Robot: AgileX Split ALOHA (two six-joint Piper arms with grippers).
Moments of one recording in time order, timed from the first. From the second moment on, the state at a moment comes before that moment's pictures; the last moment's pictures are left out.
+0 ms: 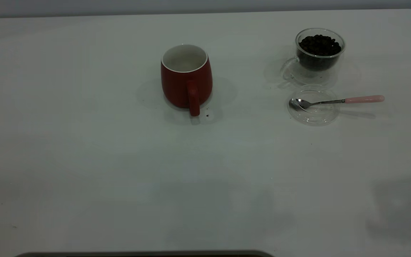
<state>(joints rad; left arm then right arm) -0.03 -0.02 -0.50 -0.04 1.16 0.00 0.12 1.06 -0.65 0.25 0.63 -0.13</state>
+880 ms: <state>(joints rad) -0.03 -0.02 -0.50 -0.04 1.16 0.00 -0.27 2.01 -1.11 0.83 0.76 -0.79</state>
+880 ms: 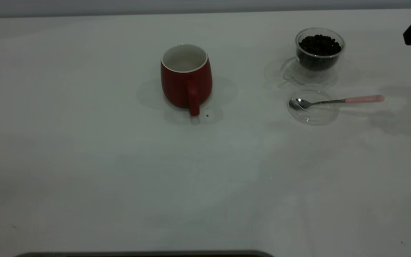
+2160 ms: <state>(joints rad) -0.03 -0.02 -0.50 -0.04 1.16 0.00 -0.44 2.54 -1.30 1.20 1.02 -1.15</state>
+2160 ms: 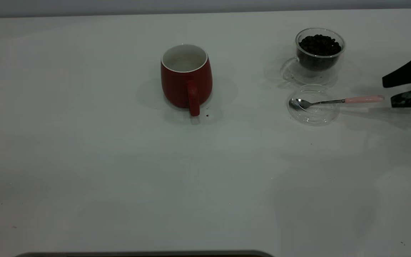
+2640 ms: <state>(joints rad) -0.03 -0.02 -0.50 -0.04 1.16 0.00 -0.44 2.57 -1.31 1.27 1.08 -1.22</state>
